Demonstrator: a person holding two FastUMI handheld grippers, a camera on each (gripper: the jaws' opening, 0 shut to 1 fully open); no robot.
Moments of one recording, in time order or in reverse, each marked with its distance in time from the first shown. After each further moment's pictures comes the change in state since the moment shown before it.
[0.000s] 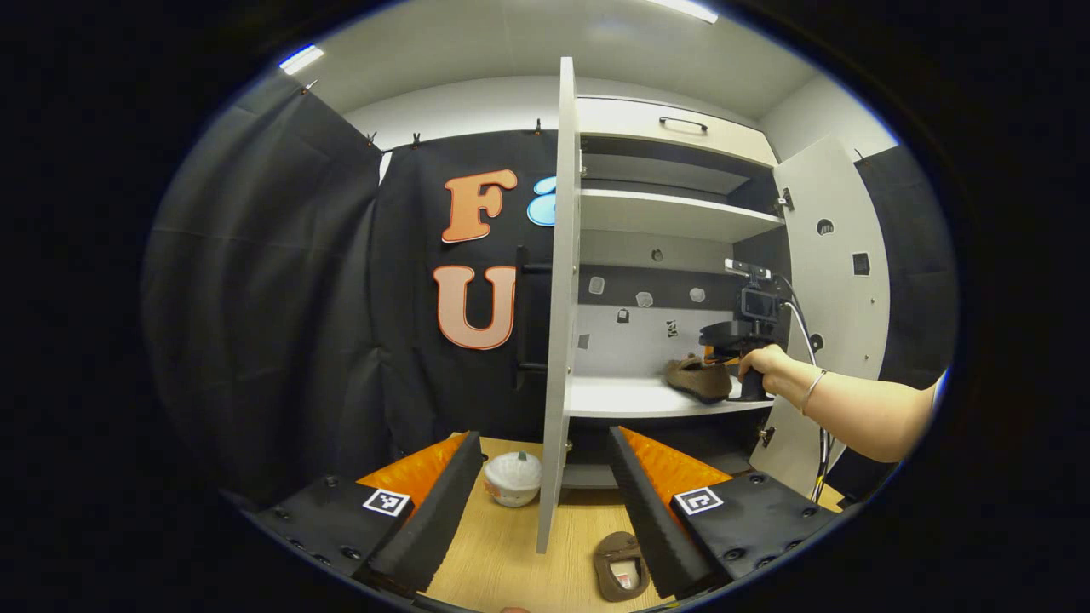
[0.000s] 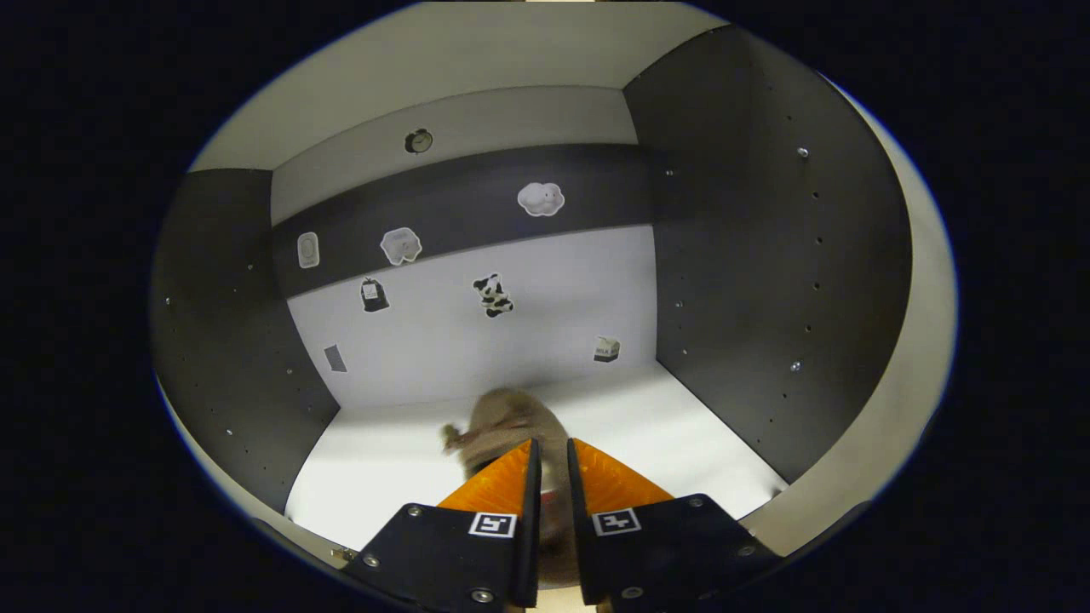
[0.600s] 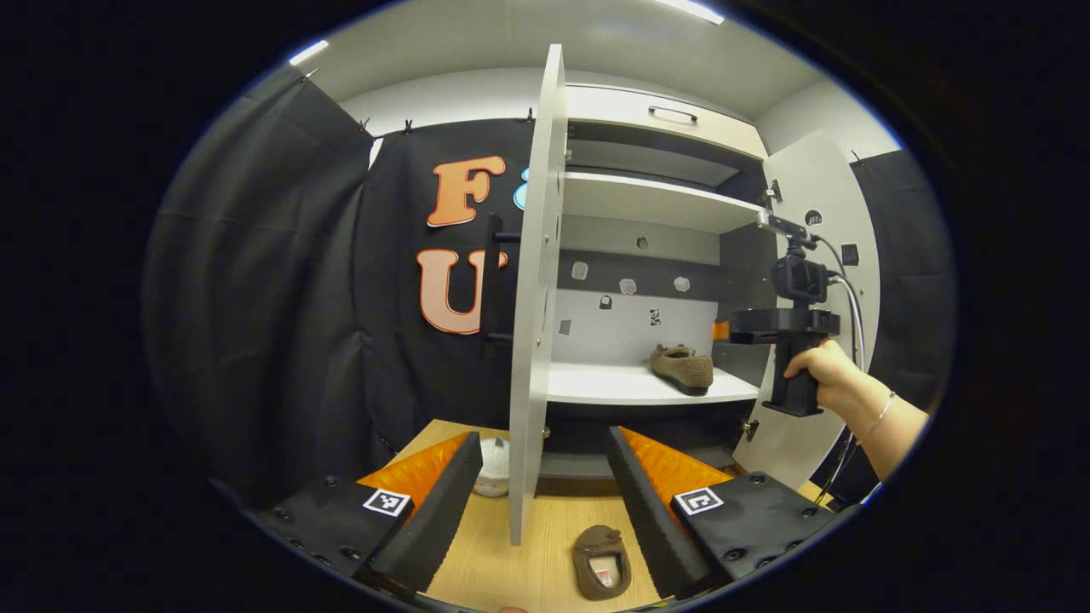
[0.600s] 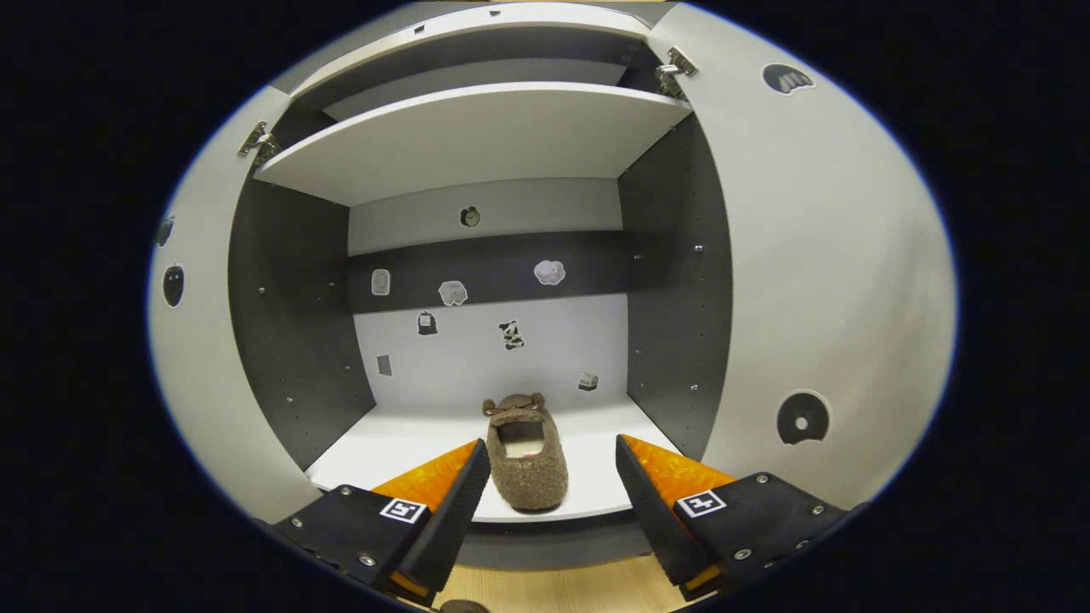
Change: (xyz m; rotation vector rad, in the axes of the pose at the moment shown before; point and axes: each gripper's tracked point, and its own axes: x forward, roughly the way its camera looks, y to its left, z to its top) left arm 0.005 -0.031 -0.037 -0.030 0.048 -0.058; right arm -0.148 -0.025 0.003 -0.089 -0.190 0.053
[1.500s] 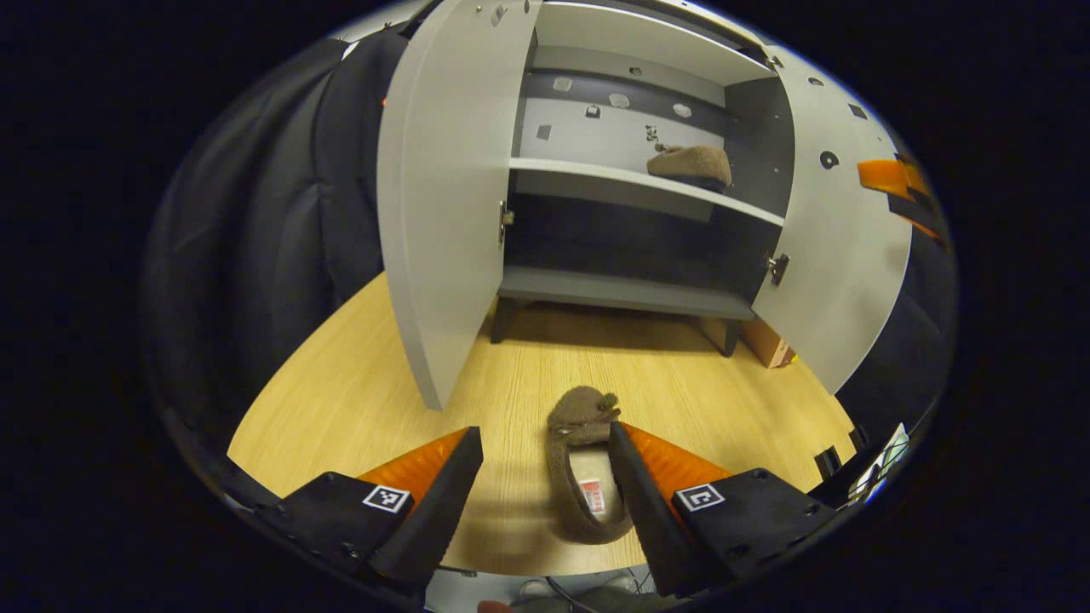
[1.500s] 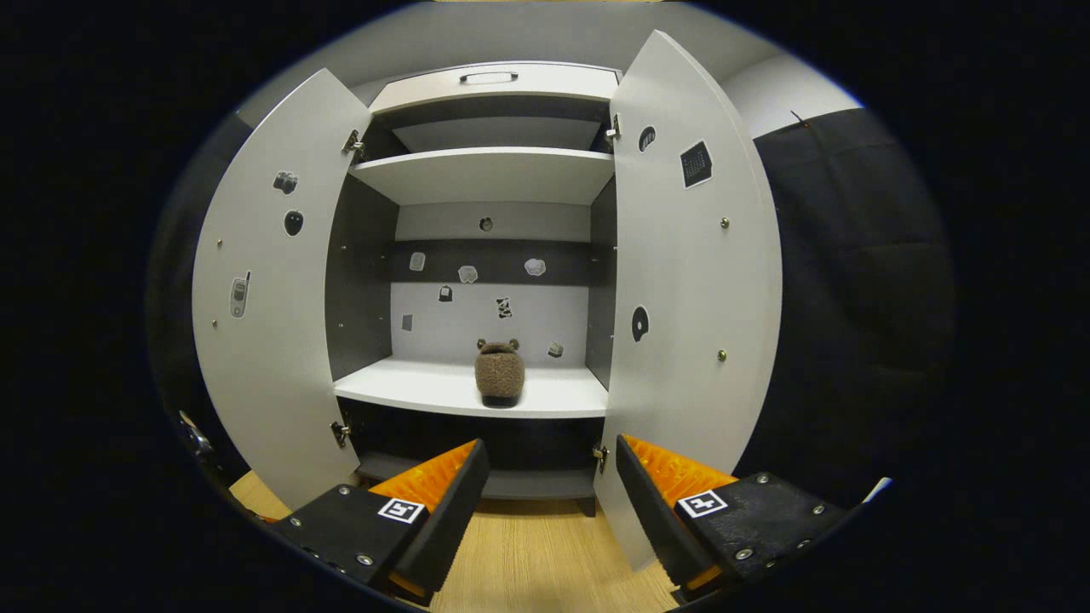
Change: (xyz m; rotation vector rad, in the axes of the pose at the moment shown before) left arm 0.044 -0.040 -0.277 -0.007 0.517 -0.049; right arm -0.175 -0.061 -0.079 -0.115 -0.059 -0.009
